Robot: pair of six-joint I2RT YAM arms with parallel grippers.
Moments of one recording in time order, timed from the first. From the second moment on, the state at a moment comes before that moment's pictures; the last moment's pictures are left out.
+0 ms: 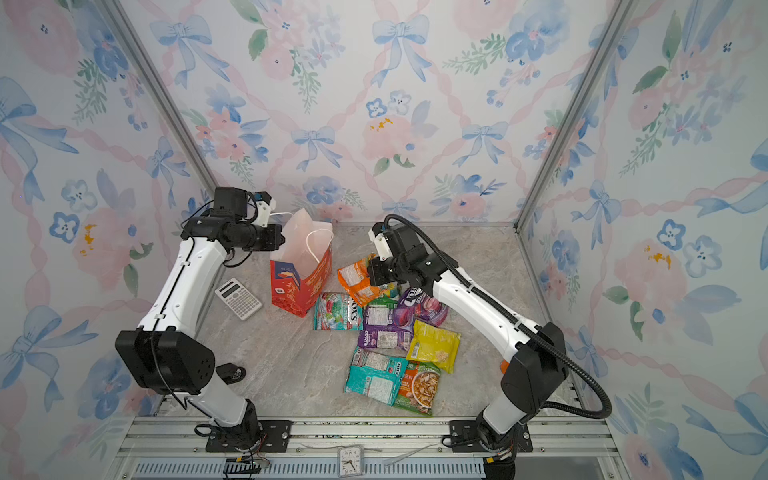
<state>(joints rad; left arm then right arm) -0.03 1.65 1.75 -0.97 0.29 -0.03 0.66 1.61 1.55 -0.63 -0.16 0.30</state>
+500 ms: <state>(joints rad) -0.06 1.62 1.75 -0.97 0.31 -0.03 0.65 1.68 1.95 -0.75 0.04 0.15</state>
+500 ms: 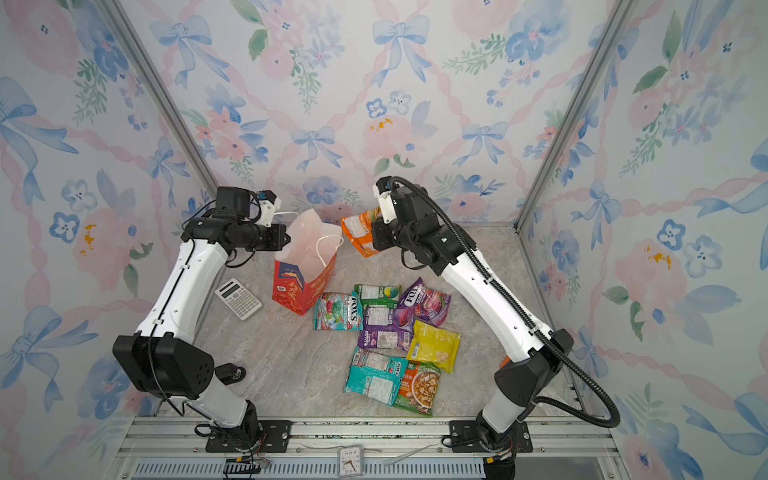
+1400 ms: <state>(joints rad) -0.07 1.60 1.72 -0.97 0.32 -0.02 0.82 2.06 2.54 -0.82 0.09 -0.02</state>
